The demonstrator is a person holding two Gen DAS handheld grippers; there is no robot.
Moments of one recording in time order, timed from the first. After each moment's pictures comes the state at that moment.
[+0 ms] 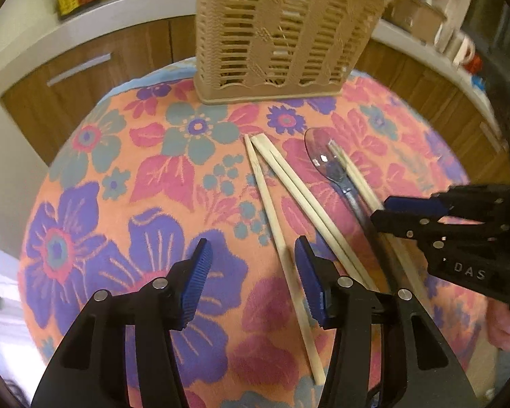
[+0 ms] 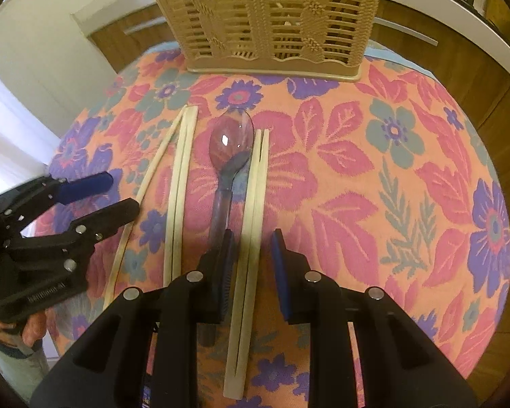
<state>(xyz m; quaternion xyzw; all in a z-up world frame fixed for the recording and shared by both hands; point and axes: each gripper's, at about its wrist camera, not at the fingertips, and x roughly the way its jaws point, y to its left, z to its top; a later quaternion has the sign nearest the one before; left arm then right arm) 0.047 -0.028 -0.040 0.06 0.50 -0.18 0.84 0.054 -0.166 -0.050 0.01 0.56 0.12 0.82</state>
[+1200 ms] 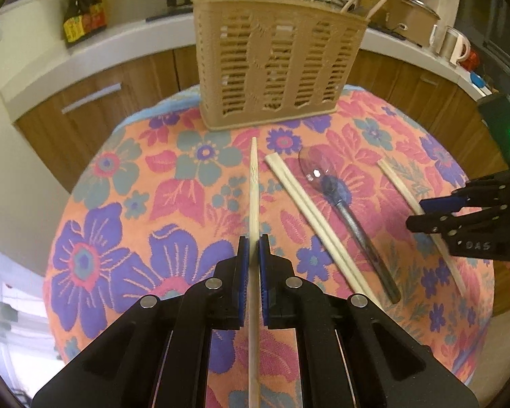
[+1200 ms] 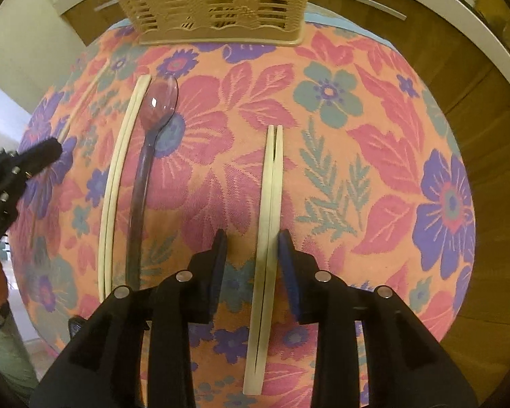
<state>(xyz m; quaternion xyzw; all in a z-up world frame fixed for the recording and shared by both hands) 0.021 -0.024 -0.015 0.07 0.45 -0.17 0.87 0.051 -0.211 -0.054 -0.03 0.60 0.09 0.79</state>
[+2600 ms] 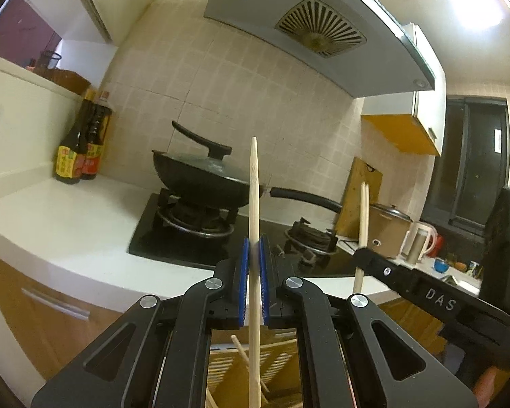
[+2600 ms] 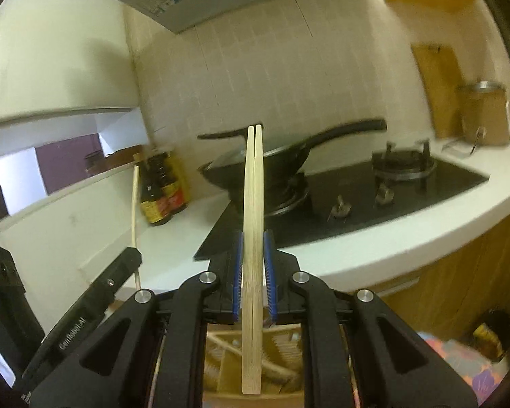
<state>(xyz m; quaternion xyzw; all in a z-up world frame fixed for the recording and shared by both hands) 0.166 -0.016 0.129 -0.14 0.09 -0.23 0.96 0.168 -0.195 0.141 0.15 0.12 0.05 0.98</state>
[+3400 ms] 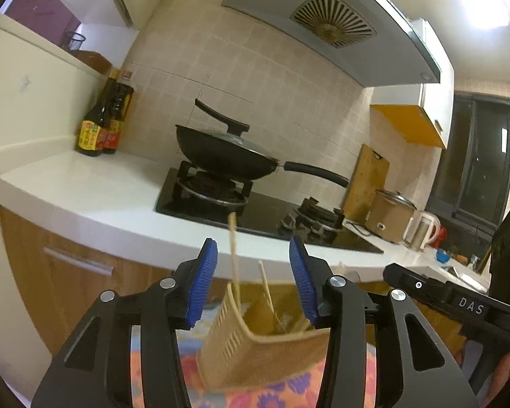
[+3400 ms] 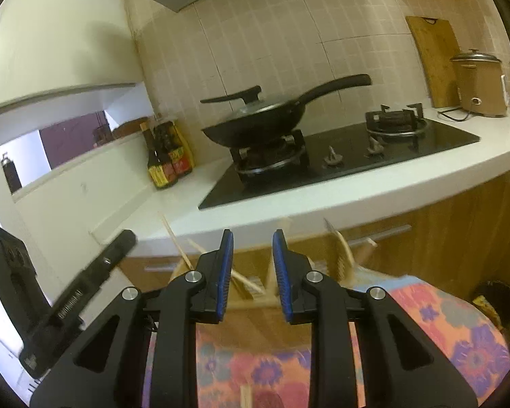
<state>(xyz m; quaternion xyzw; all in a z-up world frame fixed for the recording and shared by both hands) 0.116 0.023 0.098 -0.14 0.12 -0.22 0.96 0.097 -0.210 0.101 0.16 0.20 0.08 0.96</state>
